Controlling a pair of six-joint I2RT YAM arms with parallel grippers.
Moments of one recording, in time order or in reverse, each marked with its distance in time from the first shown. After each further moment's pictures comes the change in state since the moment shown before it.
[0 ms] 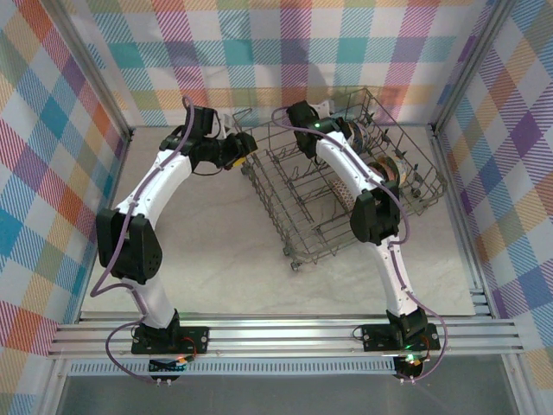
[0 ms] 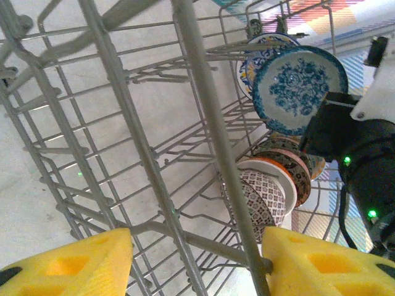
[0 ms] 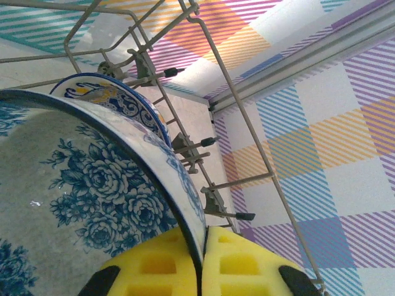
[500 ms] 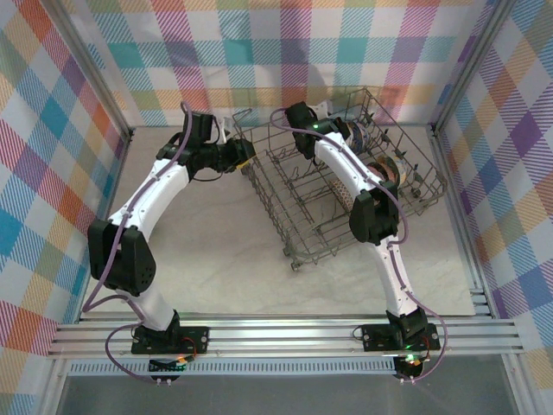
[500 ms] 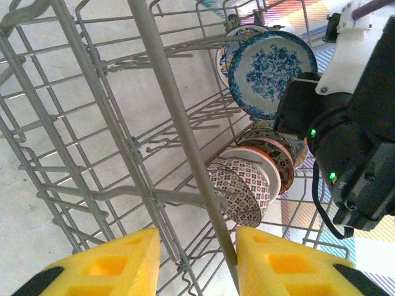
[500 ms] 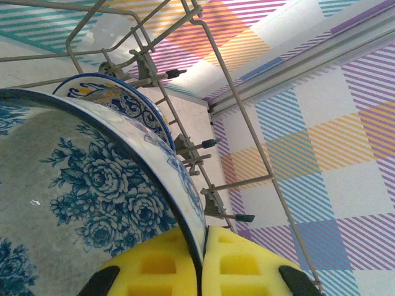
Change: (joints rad) left arm -0.023 -0.100 -0.109 0.064 0.008 -0.013; right arm 0.004 0.005 0.000 -0.001 0.010 -0.007
